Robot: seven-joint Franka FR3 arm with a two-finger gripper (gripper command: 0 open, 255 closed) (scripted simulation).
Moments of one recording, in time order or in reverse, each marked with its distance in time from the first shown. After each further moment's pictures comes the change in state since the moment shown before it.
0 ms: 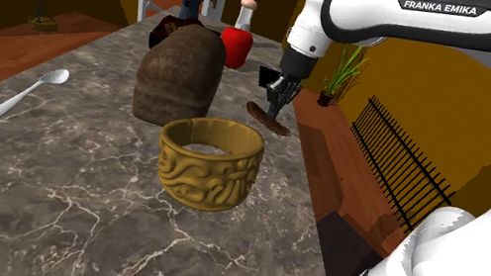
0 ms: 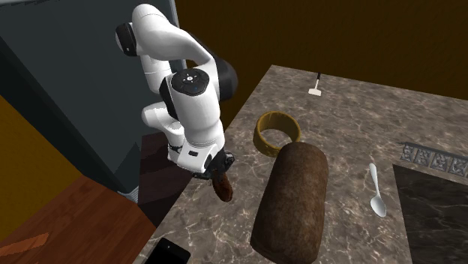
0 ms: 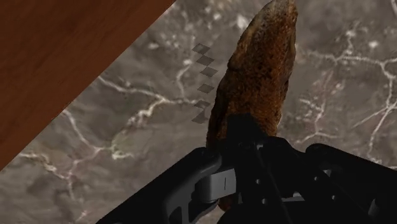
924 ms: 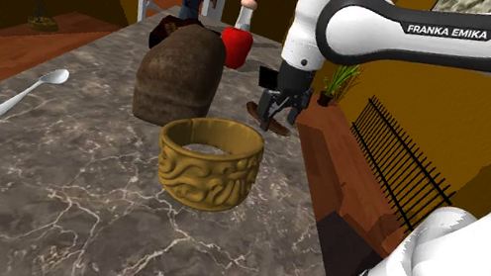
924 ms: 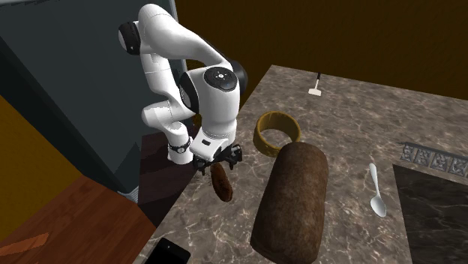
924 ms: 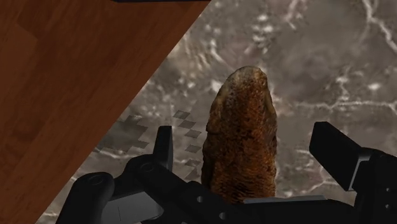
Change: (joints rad) arm -0.004 -0.036 0.104 -0.052 -0.103 -0.052 0.271
